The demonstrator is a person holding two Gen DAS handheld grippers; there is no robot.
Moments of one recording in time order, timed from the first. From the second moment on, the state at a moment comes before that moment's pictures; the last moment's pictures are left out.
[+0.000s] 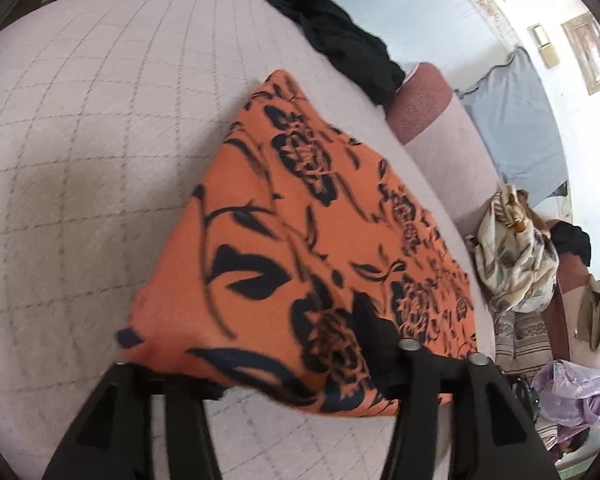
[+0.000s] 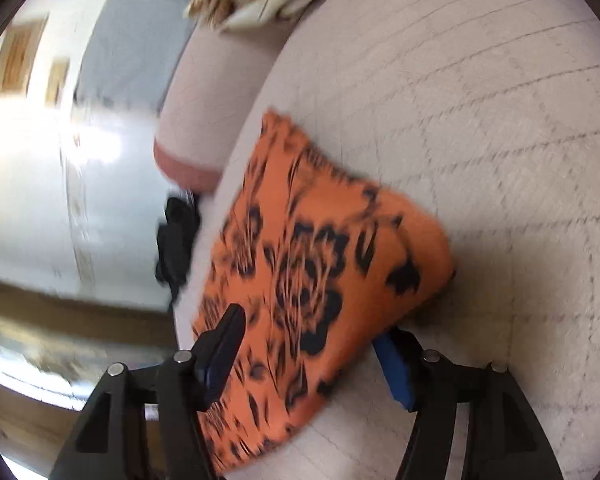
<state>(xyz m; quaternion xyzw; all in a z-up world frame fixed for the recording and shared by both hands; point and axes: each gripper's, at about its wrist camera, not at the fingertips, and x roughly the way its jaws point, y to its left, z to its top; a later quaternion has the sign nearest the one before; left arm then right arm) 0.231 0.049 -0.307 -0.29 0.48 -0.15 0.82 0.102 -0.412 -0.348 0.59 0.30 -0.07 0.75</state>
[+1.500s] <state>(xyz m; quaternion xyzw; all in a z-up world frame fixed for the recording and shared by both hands) 0.204 0.071 -0.242 -0.14 0.35 -0.14 0.91 0.089 -0.396 -0.239 0.37 0.30 -0.14 0.87</state>
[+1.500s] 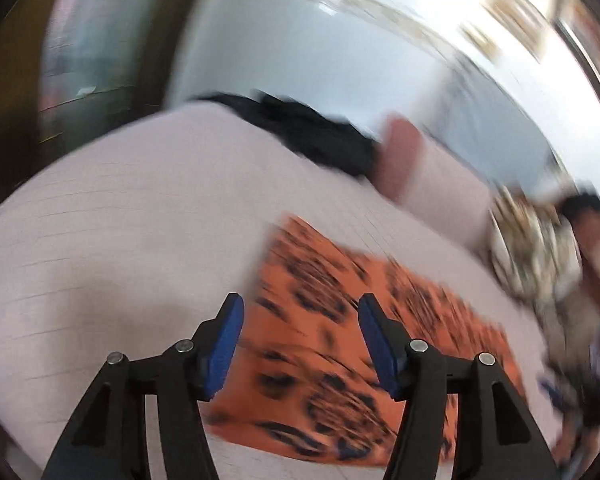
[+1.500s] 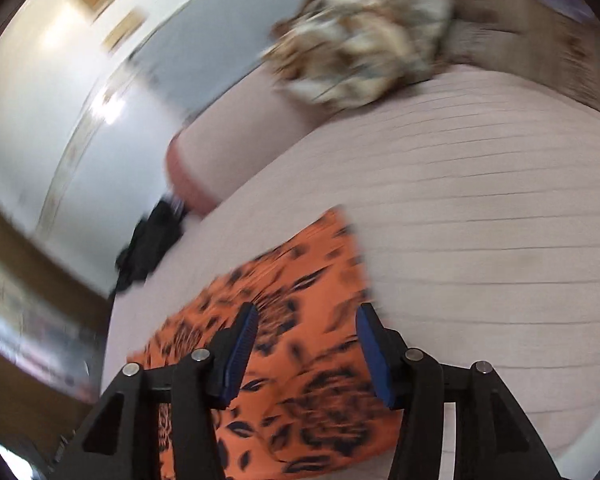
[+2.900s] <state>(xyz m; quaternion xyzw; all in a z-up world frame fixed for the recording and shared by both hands) 0.157 0.123 -0.297 -0.27 0.47 -0.05 0.84 0.125 -0.278 -0.309 0.21 0.42 0.03 0.88</state>
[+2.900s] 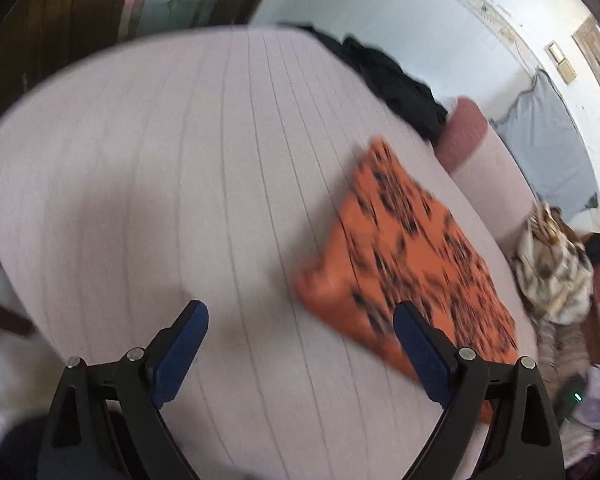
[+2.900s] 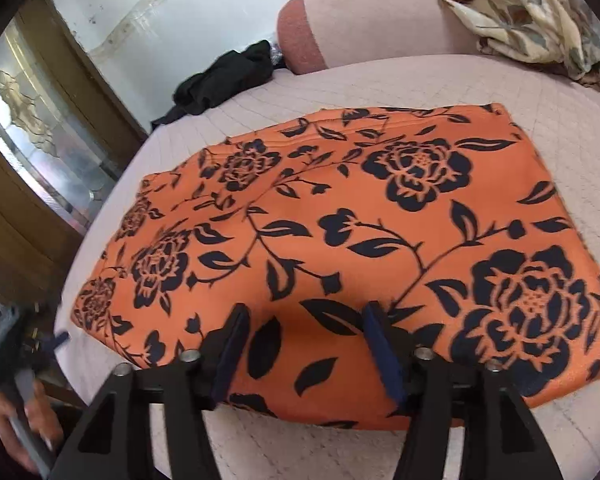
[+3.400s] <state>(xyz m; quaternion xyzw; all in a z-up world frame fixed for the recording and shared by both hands) 0.209 0.061 -0.306 -0.31 0.46 -0.06 0.83 0.124 -0.299 -0.313 0.30 0.41 0.06 0.86</state>
